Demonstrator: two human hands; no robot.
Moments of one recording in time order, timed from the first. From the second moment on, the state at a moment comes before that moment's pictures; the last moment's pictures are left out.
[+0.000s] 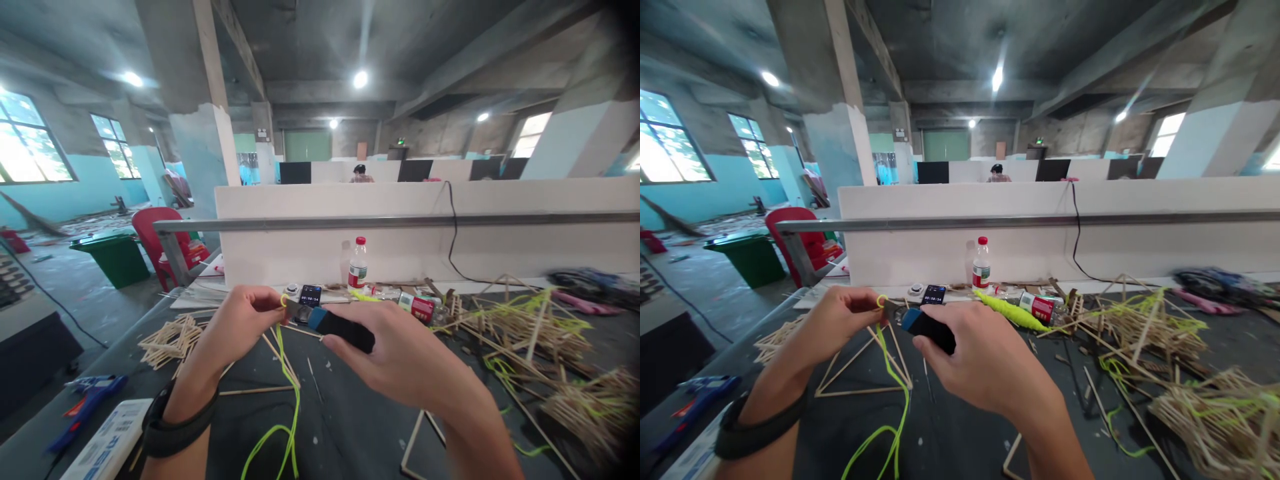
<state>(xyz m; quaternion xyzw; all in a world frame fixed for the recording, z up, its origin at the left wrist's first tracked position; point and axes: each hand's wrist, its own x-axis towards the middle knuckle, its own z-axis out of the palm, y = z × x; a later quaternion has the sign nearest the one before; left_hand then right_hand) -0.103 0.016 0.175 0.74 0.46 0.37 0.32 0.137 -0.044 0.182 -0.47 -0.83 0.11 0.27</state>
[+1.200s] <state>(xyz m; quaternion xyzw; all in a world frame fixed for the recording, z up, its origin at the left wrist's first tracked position) -0.073 0.026 0.154 0.69 0.53 0.49 0.10 0.119 -0.014 0.162 -0.55 -0.76 -0.07 0.34</state>
